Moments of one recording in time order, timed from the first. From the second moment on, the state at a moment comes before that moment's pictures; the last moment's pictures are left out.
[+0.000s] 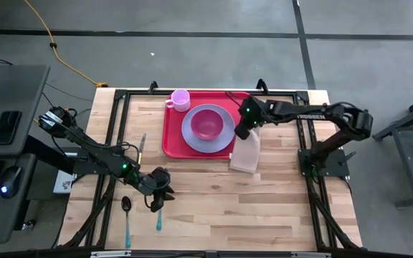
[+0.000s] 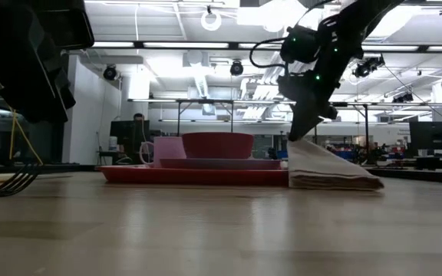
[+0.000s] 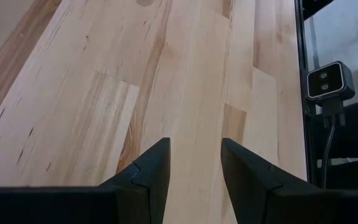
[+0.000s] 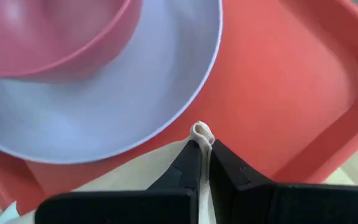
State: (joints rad) left arm -0.57 1.28 0.55 0.01 -0.19 -0.82; right arm -0.43 1.48 0.91 -0.42 0.10 0.23
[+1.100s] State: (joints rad) left arm -0.57 1.28 0.55 -0.01 -0.19 -0.87; right arm -0.63 1.64 0.91 -0.24 0.01 0.00
